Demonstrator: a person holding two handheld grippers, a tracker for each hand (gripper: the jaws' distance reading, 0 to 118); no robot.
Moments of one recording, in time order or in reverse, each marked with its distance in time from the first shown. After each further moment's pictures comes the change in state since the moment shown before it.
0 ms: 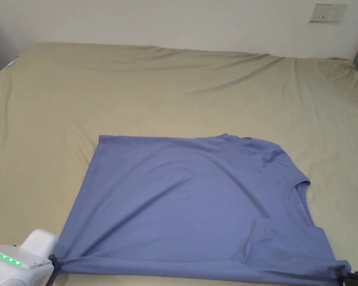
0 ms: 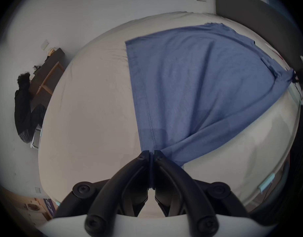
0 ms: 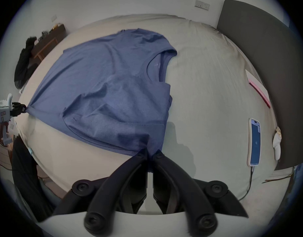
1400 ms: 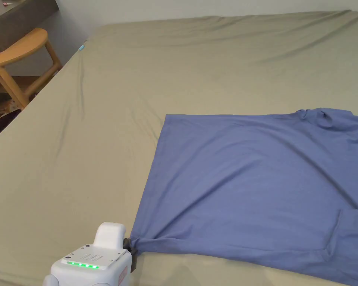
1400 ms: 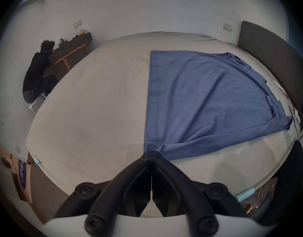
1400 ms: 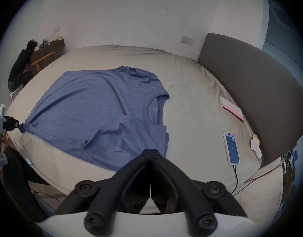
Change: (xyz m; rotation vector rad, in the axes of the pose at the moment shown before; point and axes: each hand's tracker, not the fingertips) left arm 0.027 -0.044 0.033 0.151 0.041 0.339; right arm -0.081 -0.033 0.069 0.340 -0.188 -0.029
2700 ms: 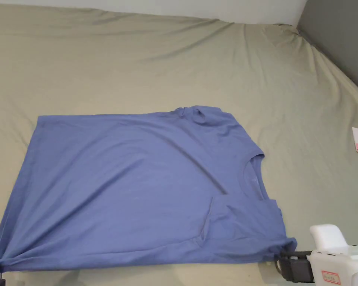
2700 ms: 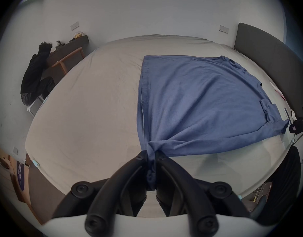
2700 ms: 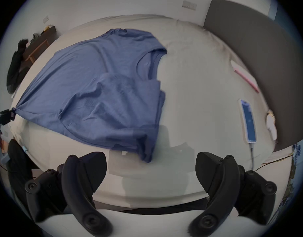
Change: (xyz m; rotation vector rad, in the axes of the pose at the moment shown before) left arm 0.020 0.011 0.014 0.023 -0.019 -0.003; right arm 0.062 -0.037 -0.083 -0.323 0.145 -0.062
